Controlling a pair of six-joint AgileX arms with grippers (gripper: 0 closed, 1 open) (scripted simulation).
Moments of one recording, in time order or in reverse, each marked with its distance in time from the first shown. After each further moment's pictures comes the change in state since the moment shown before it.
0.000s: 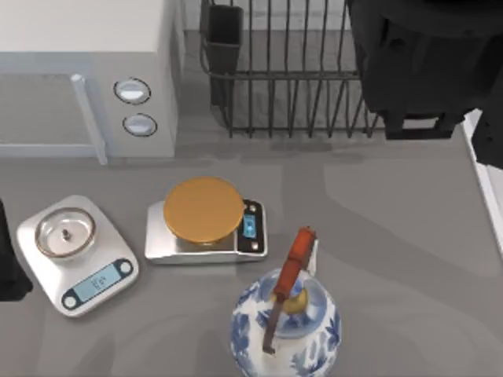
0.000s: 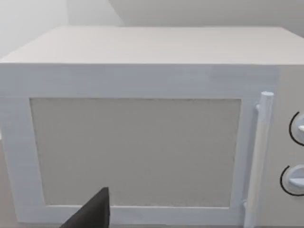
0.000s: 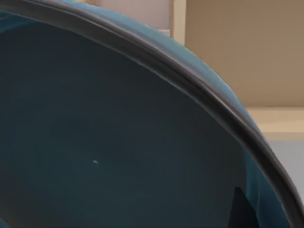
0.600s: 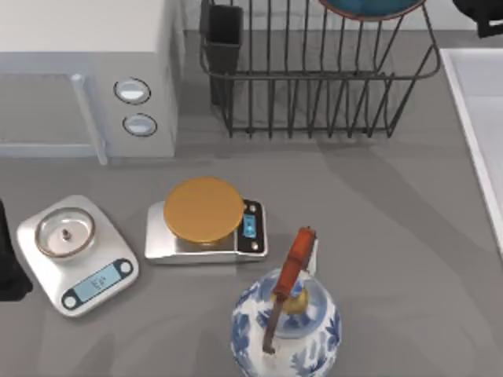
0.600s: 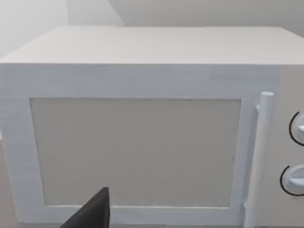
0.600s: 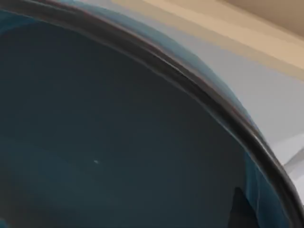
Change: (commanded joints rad) left arm 0.000 0.000 0.000 0.000 0.000 0.000; right arm -0.395 0.101 0.094 -0.397 -0.324 -0.160
